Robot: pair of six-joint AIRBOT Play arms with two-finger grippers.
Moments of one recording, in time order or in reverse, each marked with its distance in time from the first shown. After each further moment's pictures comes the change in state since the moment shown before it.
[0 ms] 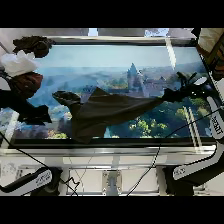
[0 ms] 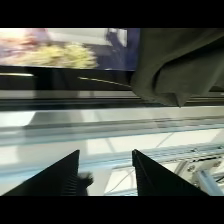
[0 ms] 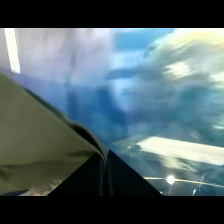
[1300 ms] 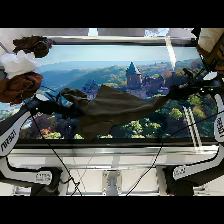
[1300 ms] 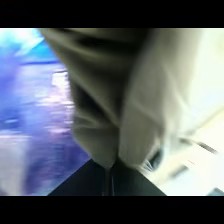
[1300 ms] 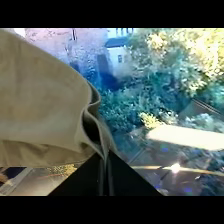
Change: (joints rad) left arm -0.172 -0.319 -0.152 -0.614 0.553 0.257; right arm -0.016 0.063 0.056 -0.021 0.147 0.042
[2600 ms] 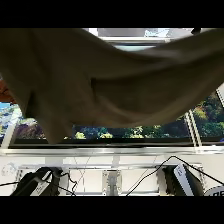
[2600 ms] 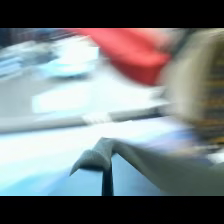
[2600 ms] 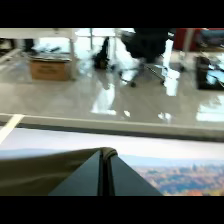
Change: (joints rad) left arm 0.051 0.669 0.828 0.294 0.037 -0.185; right arm -0.533 0.748 0.468 0.500 0.003 -0.084
